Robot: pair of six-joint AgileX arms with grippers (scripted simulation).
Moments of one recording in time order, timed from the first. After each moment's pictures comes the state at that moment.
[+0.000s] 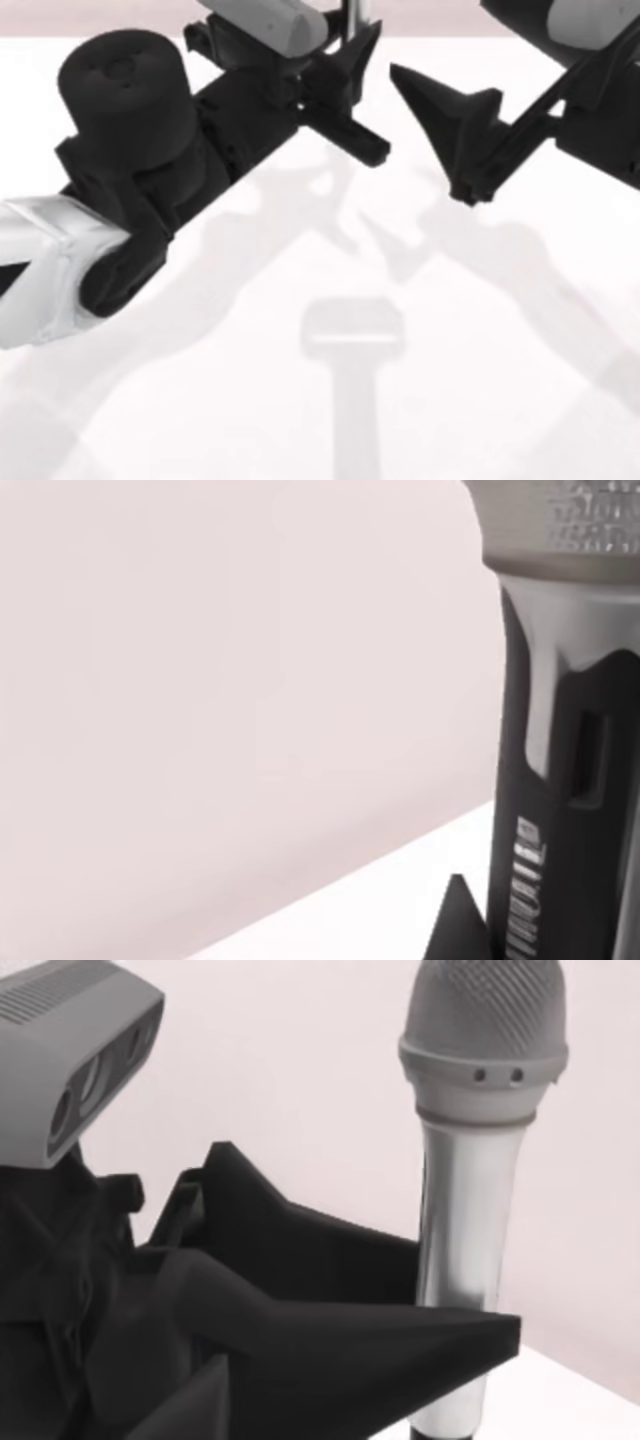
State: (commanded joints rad) left arm -0.63 1.51 0.80 0.78 0.15 0.02; right arm 0.55 1.18 0.79 0.35 -0.27 -0.02
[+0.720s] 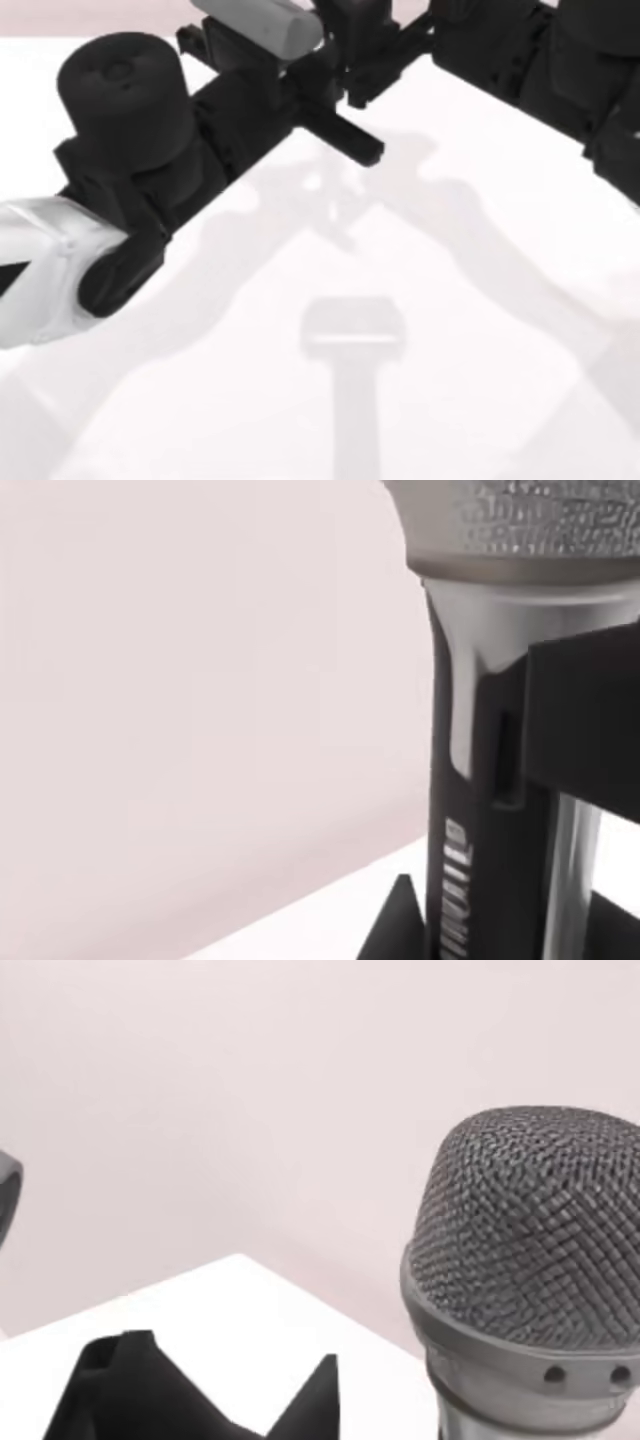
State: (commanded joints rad) left arm -0.63 1.51 0.80 0.78 0.15 0.02; right arm 0.62 1.54 1.06 0.44 -0.20 -0.01
